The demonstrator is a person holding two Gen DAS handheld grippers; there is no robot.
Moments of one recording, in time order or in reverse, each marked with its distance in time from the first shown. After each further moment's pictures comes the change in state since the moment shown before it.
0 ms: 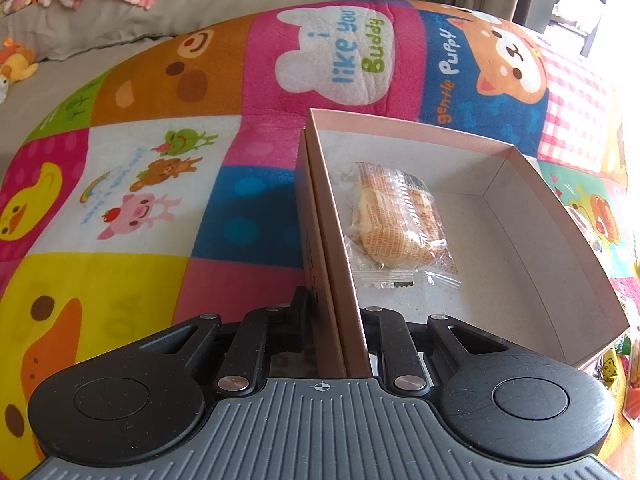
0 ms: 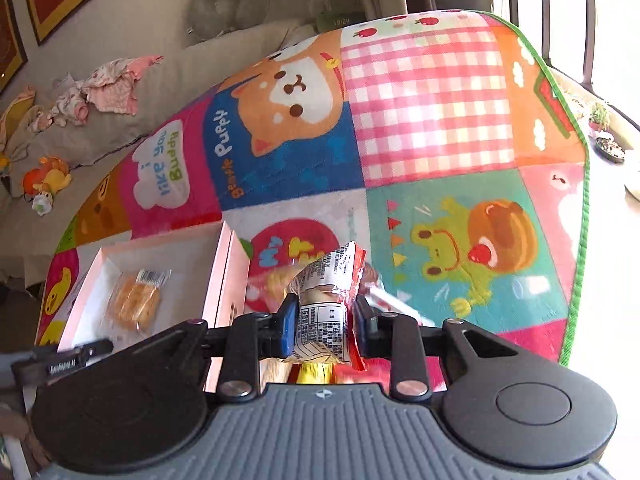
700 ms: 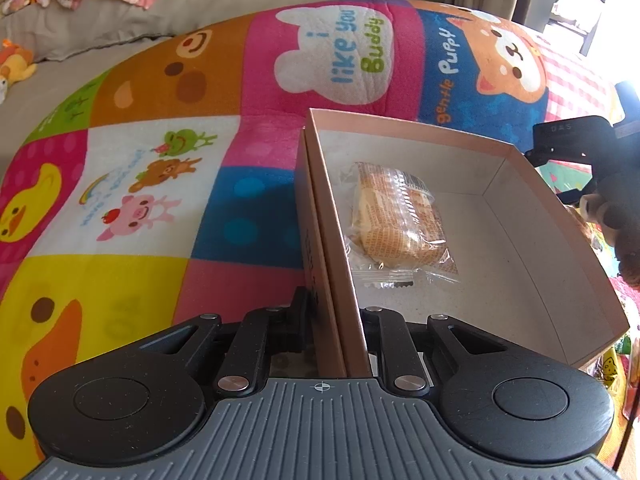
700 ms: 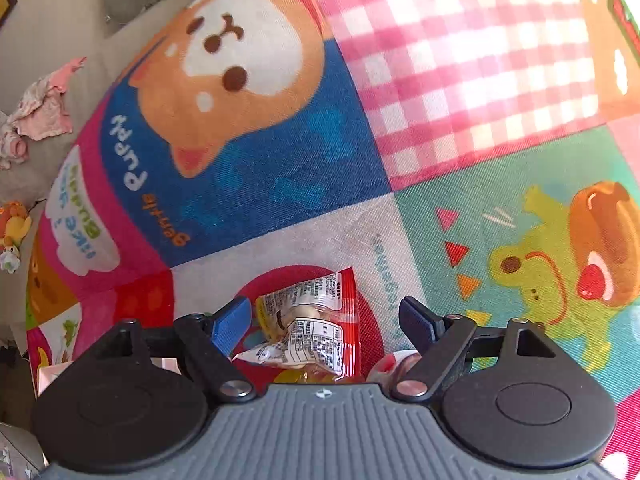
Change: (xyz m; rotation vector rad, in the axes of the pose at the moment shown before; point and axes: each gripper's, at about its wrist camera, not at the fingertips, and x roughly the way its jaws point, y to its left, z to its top) left arm 0.000 0.001 0.001 0.000 0.003 -0.003; right arm 0.193 -0.001 0.097 0.274 0.178 -0.032
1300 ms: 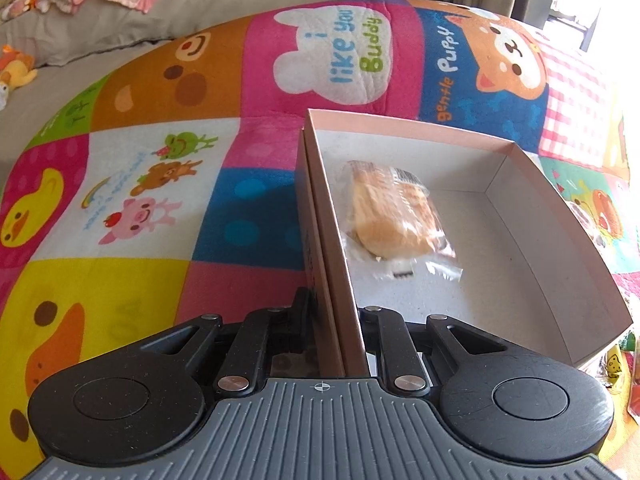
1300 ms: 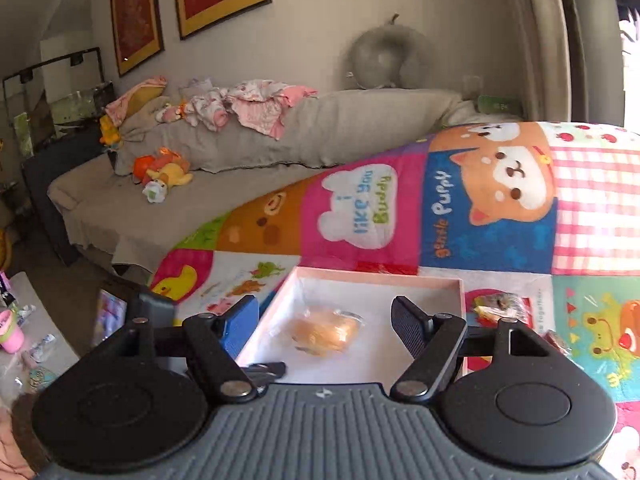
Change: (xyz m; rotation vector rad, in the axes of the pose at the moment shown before) left arm 0.000 -0.003 0.001 0.015 -0.003 0.013; right arm -0.187 0.106 -0.165 -0.501 -0.367 0.238
